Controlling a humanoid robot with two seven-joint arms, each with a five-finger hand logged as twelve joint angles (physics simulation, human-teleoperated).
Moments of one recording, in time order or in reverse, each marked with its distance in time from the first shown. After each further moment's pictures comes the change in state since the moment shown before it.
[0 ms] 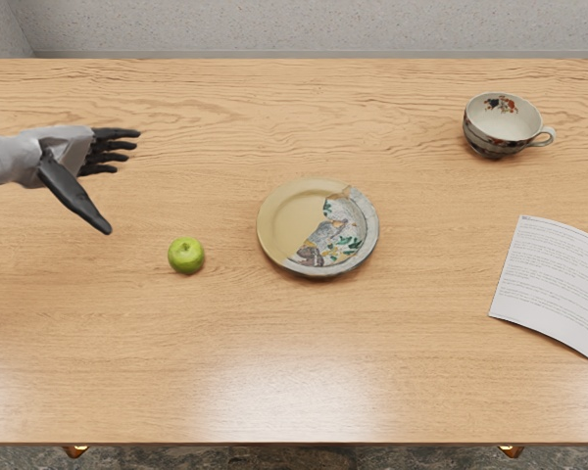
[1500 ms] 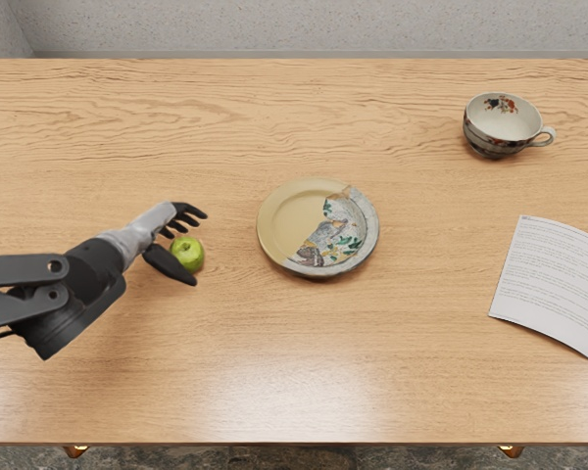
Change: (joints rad) left arm -0.055 -0.289 0.509 -0.284 0.292 0.926 0.065; right arm -0.013 0.000 0.000 -0.002 0.000 -0.006 0.000
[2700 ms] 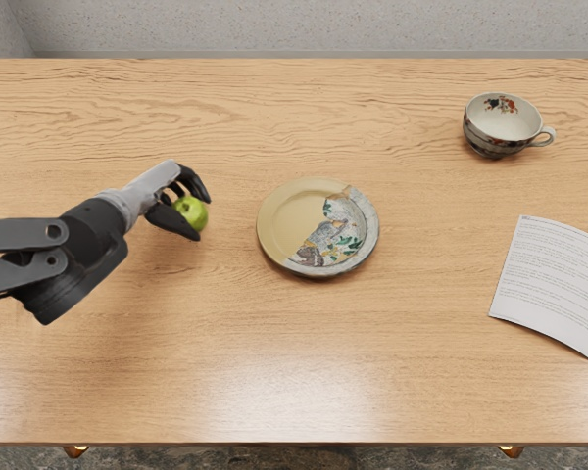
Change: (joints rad) left arm -0.151 0.002 0.029 -0.014 0.009 -0.005 0.033; right arm 0.000 0.000 0.000 0.000 0.000 0.000 0.000
